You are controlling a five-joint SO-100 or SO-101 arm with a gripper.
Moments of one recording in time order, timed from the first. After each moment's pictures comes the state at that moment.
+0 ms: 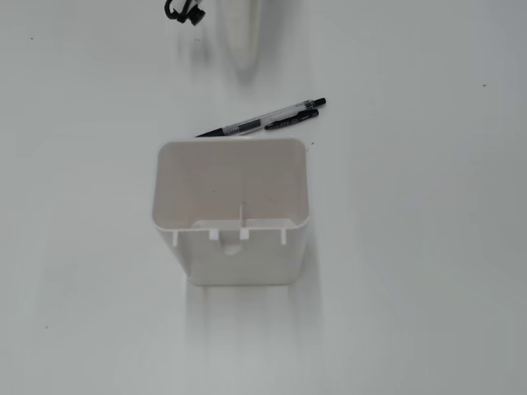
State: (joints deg) arm 13.6 191.9 170.2 63.6 -4.0
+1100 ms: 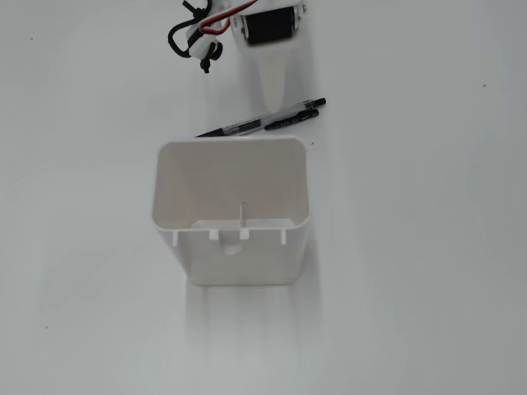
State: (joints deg) arm 2.0 104.0 116.3 66.0 -14.8
